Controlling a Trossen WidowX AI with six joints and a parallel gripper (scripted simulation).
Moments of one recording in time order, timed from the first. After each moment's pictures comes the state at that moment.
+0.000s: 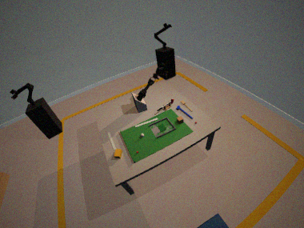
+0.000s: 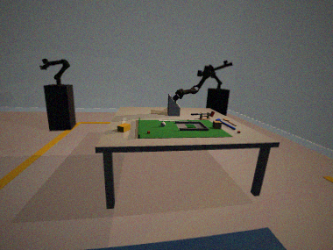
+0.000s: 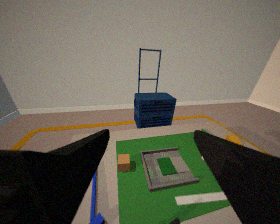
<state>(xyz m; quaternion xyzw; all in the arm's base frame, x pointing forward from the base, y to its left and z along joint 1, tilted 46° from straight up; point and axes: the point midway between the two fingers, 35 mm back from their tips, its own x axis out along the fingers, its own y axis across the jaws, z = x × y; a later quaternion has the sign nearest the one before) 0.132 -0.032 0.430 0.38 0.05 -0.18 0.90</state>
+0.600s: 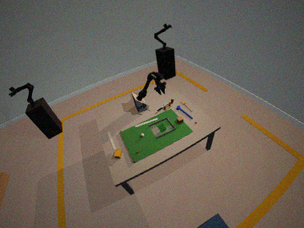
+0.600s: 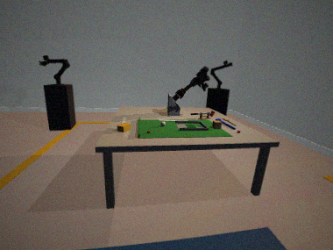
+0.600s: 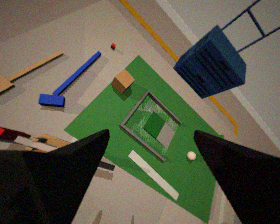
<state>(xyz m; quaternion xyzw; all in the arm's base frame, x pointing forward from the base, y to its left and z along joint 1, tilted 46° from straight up) 0.249 -0.025 0.301 0.04 0.27 0.17 0.95</state>
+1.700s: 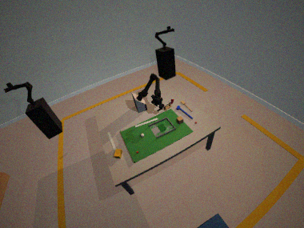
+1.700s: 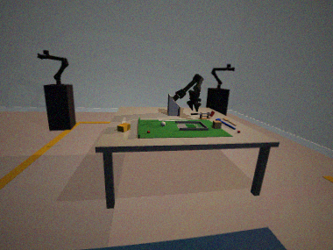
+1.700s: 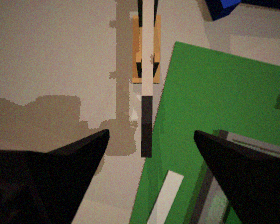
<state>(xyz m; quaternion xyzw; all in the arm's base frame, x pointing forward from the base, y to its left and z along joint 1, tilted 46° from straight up) 0.250 0.108 0.110 -0.27 0.10 0.63 0.72</state>
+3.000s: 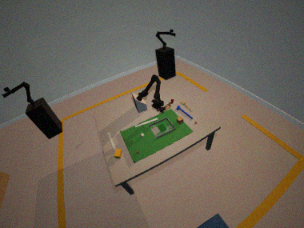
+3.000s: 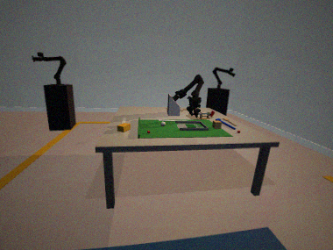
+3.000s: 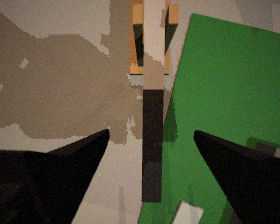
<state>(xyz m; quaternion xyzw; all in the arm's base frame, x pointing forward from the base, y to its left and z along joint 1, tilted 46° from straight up) 0.261 0.153 0.069 -0.27 0.10 0.63 0.72</state>
